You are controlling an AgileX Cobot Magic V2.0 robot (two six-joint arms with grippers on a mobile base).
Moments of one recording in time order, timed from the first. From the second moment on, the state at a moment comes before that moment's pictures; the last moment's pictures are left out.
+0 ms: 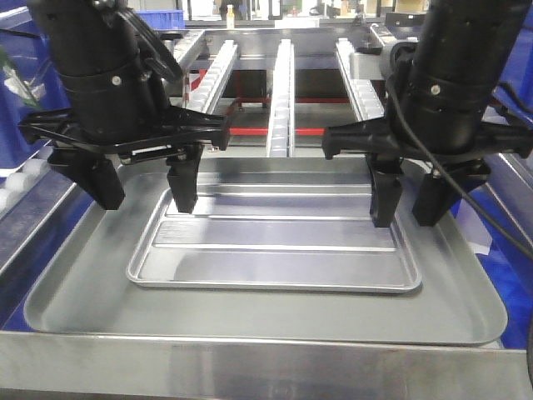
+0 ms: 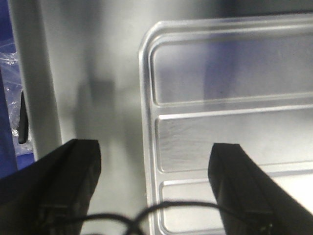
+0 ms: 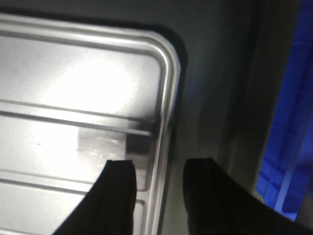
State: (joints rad) left arm -0.65 1.76 -1.23 0.18 0.72 -0.58; right arm 0.44 1.73 -1.13 -0.08 0.69 0.49
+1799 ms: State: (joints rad) left arm -0.66 1.72 -1.47 0.21 0.97 -0.61; right arm 0.44 1.56 -1.17 -0.12 0.79 0.51
